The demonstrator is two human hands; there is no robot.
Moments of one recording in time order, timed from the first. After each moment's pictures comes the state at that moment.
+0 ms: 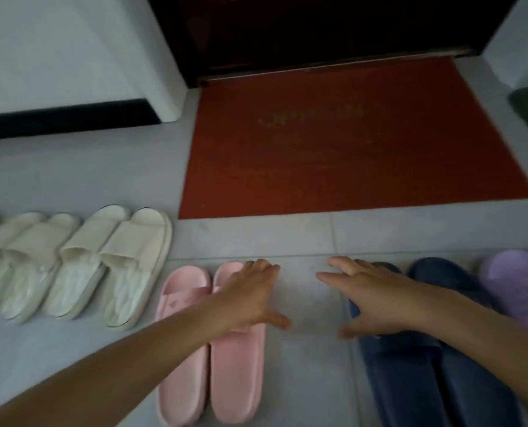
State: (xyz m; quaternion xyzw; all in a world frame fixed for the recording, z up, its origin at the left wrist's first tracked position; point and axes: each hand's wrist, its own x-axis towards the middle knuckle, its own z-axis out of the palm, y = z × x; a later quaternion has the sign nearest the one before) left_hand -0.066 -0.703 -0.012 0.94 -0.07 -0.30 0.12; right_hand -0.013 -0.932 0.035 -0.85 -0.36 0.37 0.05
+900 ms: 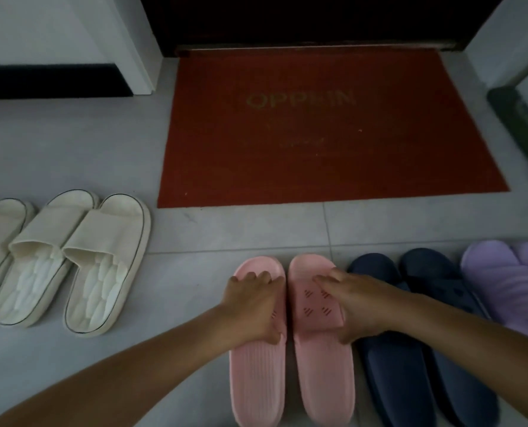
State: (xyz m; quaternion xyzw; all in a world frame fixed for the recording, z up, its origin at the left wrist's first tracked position) left_hand -0.078 -0.713 -0.028 0.94 -0.11 -0.32 0.07; right_hand -0.024 -0.920 -0.010 -0.86 -0.32 0.39 0.02
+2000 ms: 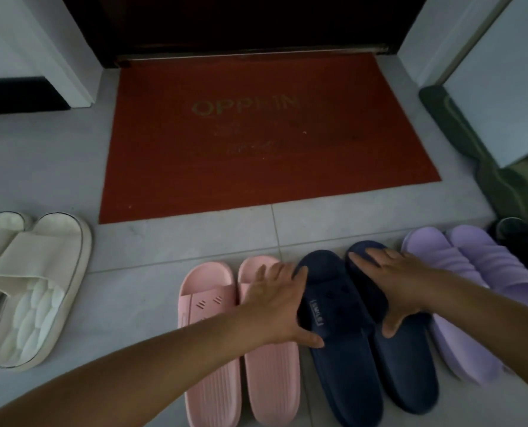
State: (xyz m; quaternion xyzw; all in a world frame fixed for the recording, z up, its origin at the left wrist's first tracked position) left_hand -0.057 -0.820 -0.030 0.93 -0.21 -0.26 0.15; right_hand 0.007 -1.056 0.003 -0.87 -0.20 0.40 -0.17
